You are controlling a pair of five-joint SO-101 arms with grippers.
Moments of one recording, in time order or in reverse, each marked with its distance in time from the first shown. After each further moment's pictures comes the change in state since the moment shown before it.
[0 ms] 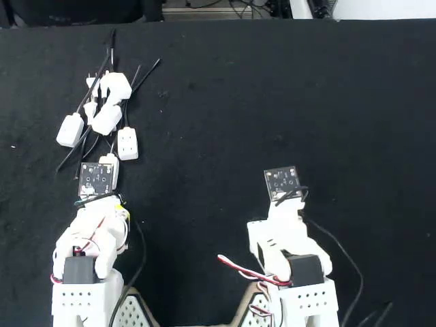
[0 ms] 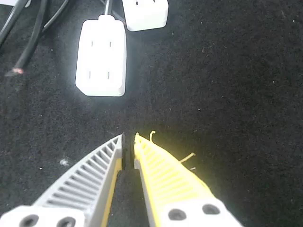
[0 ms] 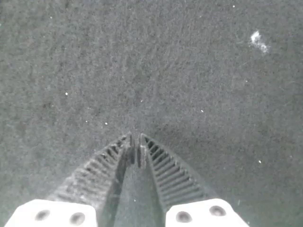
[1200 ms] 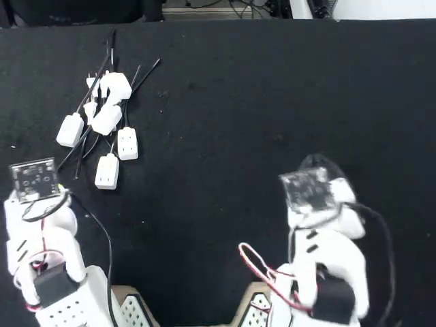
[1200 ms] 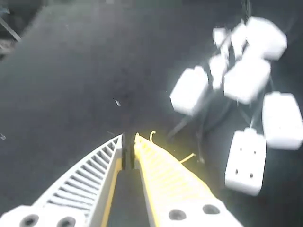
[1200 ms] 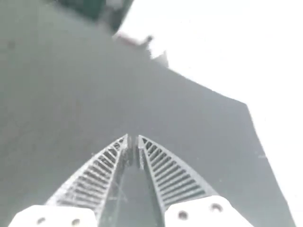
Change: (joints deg) left arm -28.0 0.0 -17.1 -12.0 -14.2; right arm 20.1 0.0 -30.8 -15.2 32.4
